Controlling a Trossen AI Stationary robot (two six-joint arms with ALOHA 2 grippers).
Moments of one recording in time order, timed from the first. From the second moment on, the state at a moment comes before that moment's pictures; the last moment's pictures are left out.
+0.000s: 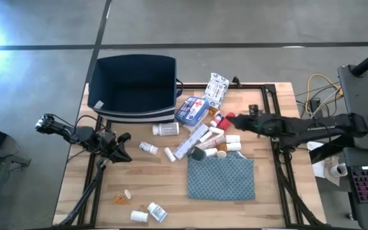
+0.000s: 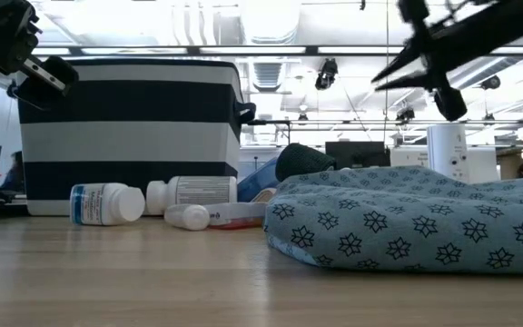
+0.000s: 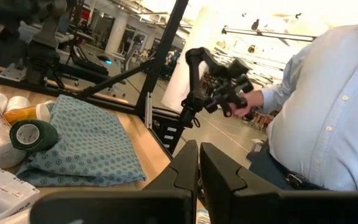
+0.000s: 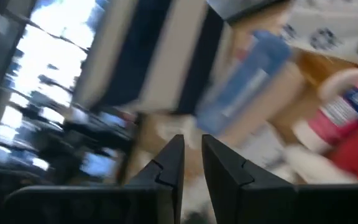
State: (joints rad) left arm -0.35 0.04 0.01 0.15 0.13 -0.43; right arm -0.01 0.82 0.49 -0.07 0.43 1.26
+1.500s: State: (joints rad) left arm -0.35 0.04 0.01 0.14 0.13 -0.43; right arm -0.36 1.76 1.03 -0.08 0.00 1.56
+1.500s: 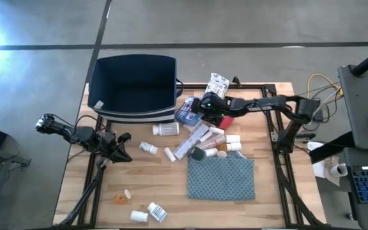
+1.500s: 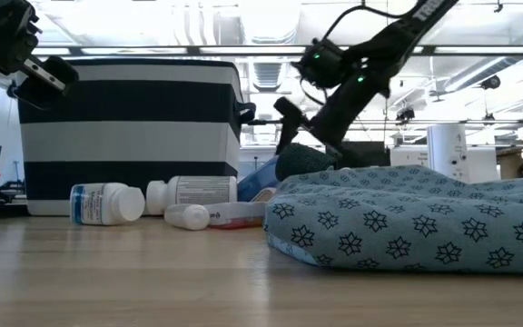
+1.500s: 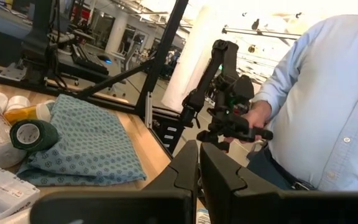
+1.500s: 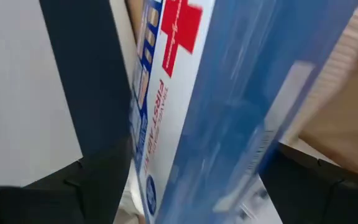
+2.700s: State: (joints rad) left arm -0.35 0.04 0.01 0.15 0.13 -0.43; right arm -0.37 1.30 1.15 -0.02 0.48 1.02
